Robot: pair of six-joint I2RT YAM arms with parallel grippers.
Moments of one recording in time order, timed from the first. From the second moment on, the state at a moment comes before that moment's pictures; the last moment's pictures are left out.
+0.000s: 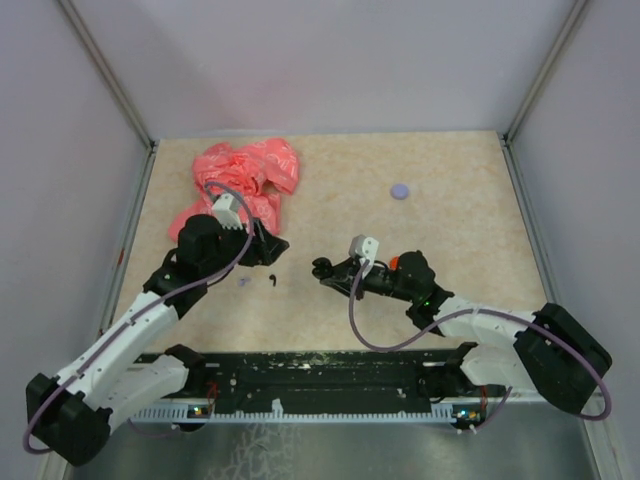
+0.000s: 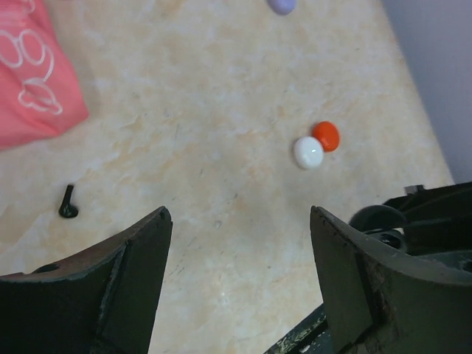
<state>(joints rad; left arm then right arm) -0.51 0.88 0.69 -0.11 0.17 -0.49 0.77 1.16 0.37 0.76 -0.51 -0.02</state>
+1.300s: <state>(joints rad) -0.62 1.60 0.92 -0.48 -0.20 -0.50 0.77 1.14 0.22 0.98 -0.34 -0.11</state>
